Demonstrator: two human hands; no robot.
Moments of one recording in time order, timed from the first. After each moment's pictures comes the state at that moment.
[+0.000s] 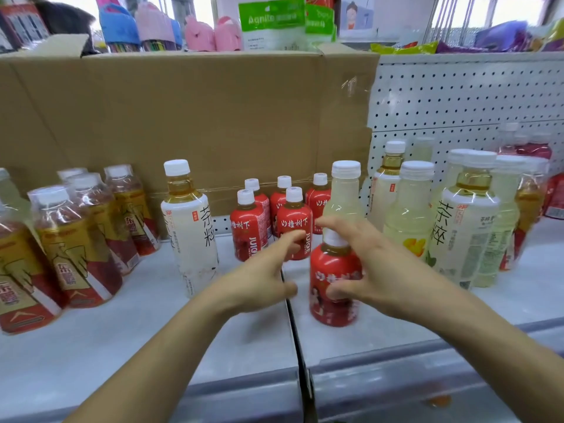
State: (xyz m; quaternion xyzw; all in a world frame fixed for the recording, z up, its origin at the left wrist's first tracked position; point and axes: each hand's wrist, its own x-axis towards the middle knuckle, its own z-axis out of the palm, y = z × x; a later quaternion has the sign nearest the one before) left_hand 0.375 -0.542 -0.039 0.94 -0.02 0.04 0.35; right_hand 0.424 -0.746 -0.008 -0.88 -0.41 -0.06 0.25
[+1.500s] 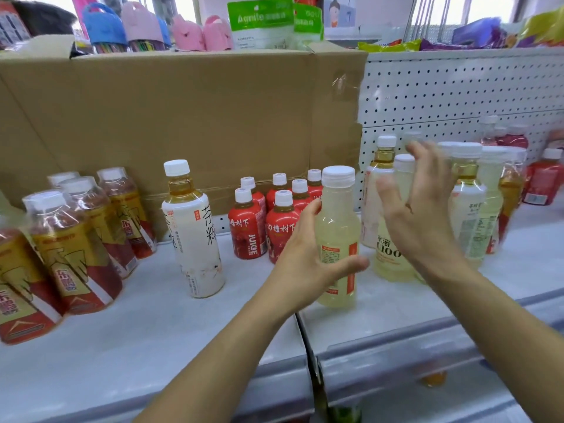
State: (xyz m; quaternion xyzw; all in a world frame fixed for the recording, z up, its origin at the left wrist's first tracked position) left_hand 0.384 -0.594 -0.042 0.86 -0.06 0.20 0.46; right_hand 0.458 -0.746 0.000 -0.78 -0.21 -0.36 0.46
